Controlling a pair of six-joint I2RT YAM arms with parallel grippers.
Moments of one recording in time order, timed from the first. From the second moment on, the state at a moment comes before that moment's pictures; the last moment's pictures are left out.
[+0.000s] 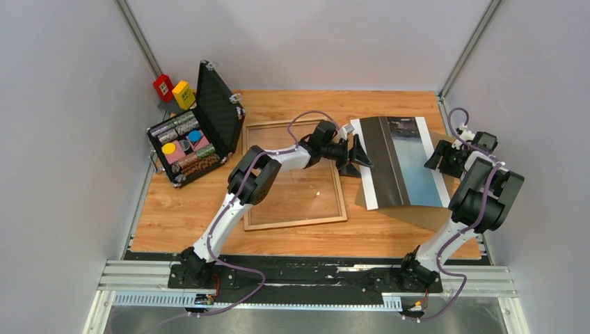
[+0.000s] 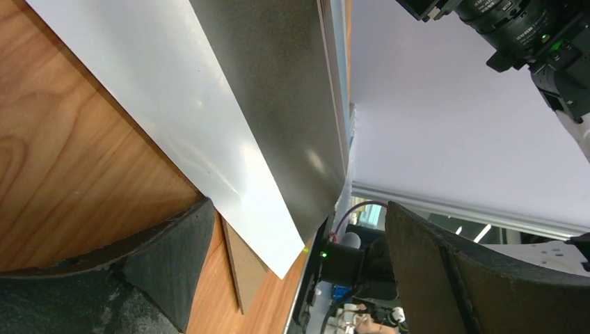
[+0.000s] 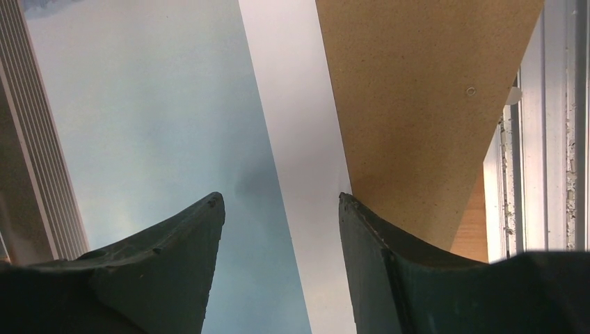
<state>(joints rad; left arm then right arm) -0.74 2.56 1.89 0.22 0.86 -1.09 -0.56 1.84 1.12 -0.28 -0.45 -0.14</state>
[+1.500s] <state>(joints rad) -0.74 2.48 1.84 0.54 0.91 -1.34 -0.51 1.81 1.08 -0.26 -0.42 -0.18</state>
